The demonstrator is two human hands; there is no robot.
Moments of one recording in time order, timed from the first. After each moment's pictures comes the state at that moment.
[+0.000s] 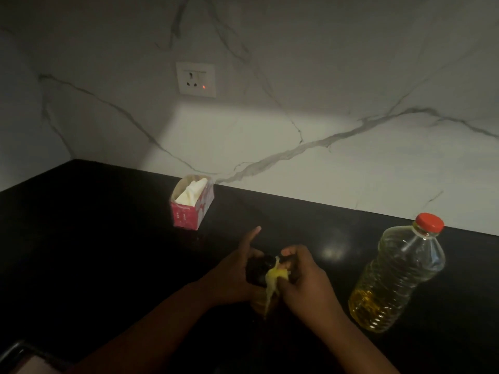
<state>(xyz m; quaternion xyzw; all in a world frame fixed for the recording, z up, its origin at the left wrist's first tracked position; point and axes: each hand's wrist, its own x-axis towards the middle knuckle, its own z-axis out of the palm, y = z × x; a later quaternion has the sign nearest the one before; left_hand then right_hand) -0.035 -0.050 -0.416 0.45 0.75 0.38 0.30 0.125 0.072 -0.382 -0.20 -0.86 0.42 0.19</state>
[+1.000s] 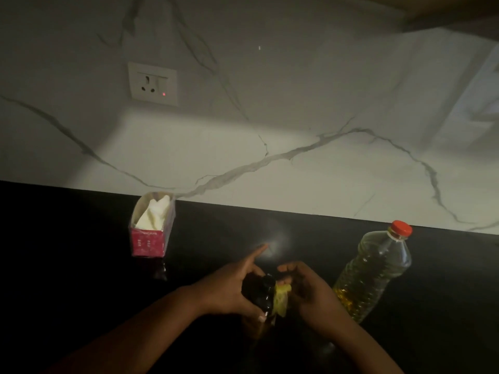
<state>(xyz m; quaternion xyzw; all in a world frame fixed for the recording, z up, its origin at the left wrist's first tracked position) -0.081 -0.026 -0.419 0.58 0.66 0.32 0.36 0.123 0.060 -0.364 -0.29 -0.82 0.47 0.18</state>
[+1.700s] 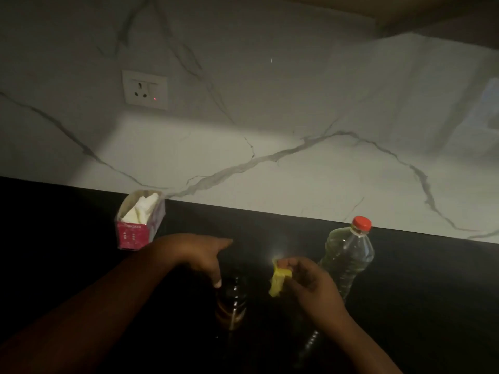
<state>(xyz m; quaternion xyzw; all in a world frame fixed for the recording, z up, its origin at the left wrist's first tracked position) -0.062 -0.009 -0.311 0.51 0.78 0.03 0.35 0.174 0.086 -0.351 -0.26 -0.77 0.50 0.29</state>
